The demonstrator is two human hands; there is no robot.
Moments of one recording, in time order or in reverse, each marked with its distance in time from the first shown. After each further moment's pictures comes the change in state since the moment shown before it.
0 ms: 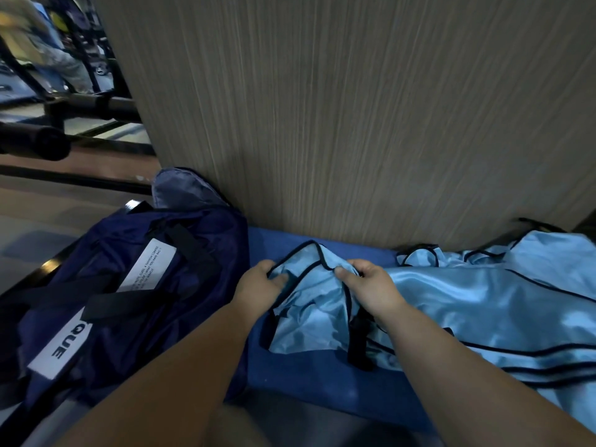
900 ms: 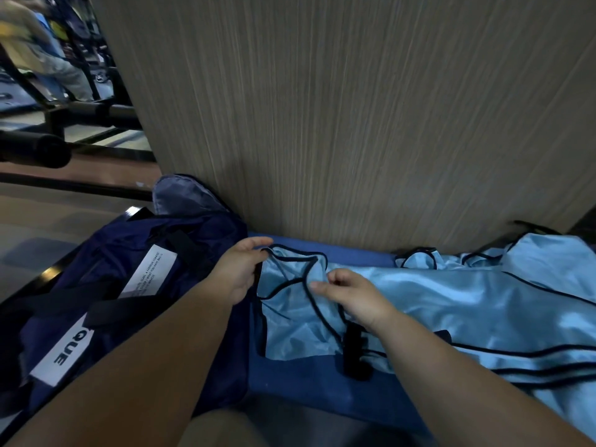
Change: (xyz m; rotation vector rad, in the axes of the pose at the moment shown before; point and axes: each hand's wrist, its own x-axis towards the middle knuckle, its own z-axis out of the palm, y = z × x) left_hand 0.008 0.034 -0.042 -0.726 -0.111 -0.155; right_hand -0.015 -0.012 0.013 -0.017 -0.204 0.019
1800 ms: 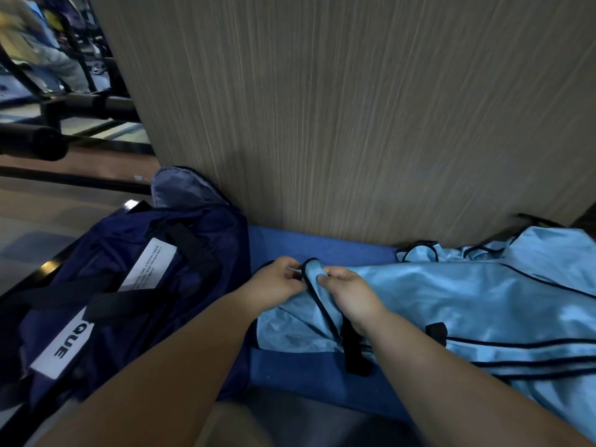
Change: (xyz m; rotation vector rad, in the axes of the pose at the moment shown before) left_hand -0.021 -0.026 0.027 0.711 -0.231 0.068; right_hand 0.011 0.010 0.024 0.139 0.110 0.051
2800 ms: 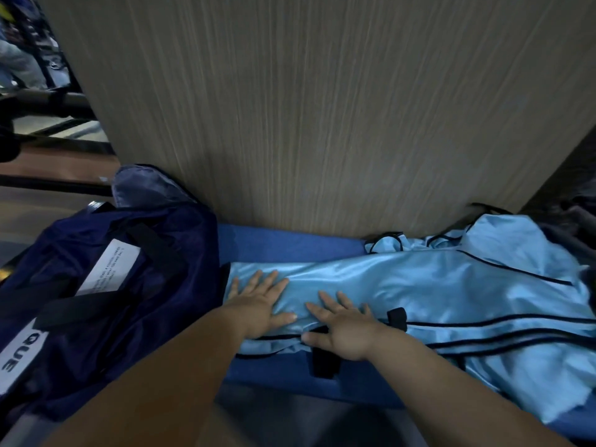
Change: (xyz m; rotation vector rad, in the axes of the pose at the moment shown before) left_hand 0.014 -0.039 0.040 1.017 -0.241 0.030; right_hand -0.040 0.030 -0.052 -1.268 -0.402 0.063
